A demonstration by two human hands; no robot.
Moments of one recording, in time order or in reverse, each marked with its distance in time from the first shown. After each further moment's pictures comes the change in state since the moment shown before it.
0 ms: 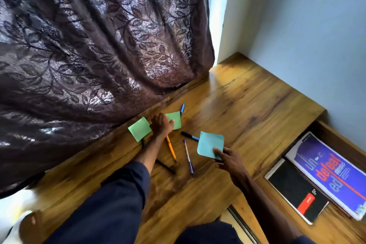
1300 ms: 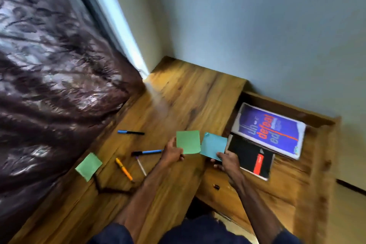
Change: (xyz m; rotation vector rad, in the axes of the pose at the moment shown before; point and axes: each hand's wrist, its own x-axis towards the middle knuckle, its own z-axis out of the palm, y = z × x) left_hand -0.176 0.147 0.099 -0.638 -0.557 0.153; right_hand -0.042 0.046 -0.154 0.365 0.481 0.103
